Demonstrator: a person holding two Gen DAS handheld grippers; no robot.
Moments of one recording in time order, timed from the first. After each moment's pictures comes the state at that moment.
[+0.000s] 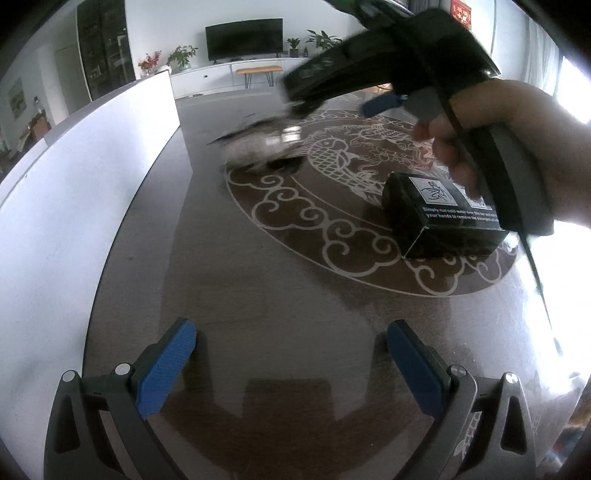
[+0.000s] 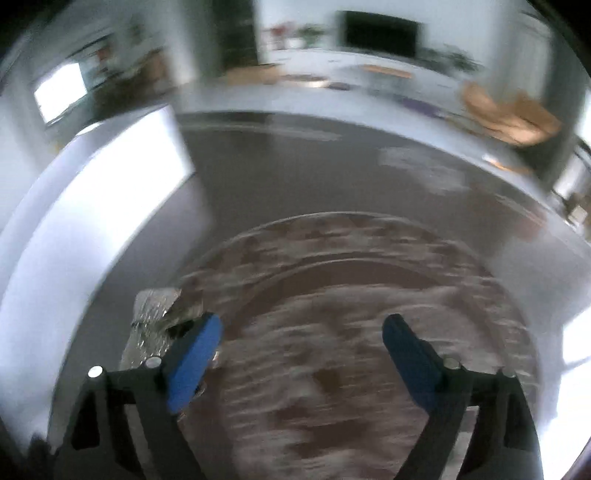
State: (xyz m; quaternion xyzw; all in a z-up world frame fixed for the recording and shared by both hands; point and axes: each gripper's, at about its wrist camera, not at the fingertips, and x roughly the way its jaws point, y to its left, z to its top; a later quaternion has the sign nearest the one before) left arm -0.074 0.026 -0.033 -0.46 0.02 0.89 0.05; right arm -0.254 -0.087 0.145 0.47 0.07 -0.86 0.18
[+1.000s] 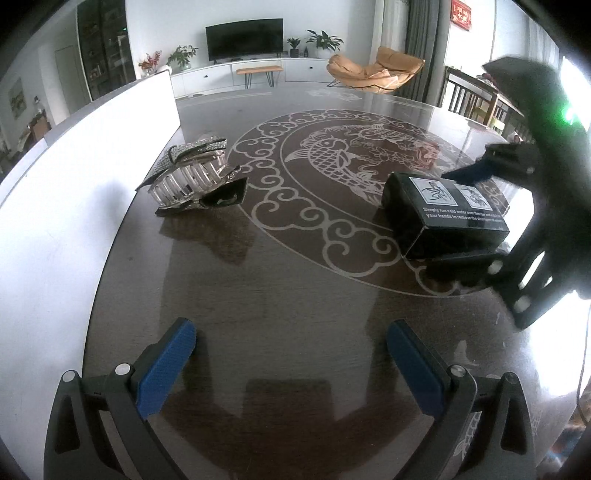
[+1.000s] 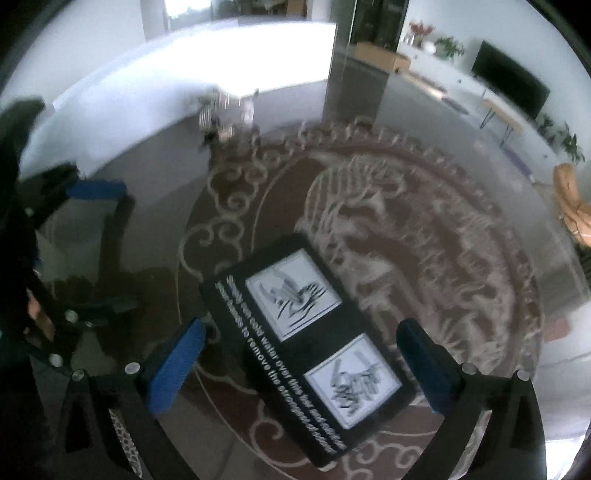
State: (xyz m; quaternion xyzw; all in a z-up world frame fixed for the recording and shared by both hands) left arm -0.075 0.027 -0.033 -0.46 0.02 0.89 0.05; right arm -0.136 -0.033 0.113 0.47 0.25 -0.78 0.33
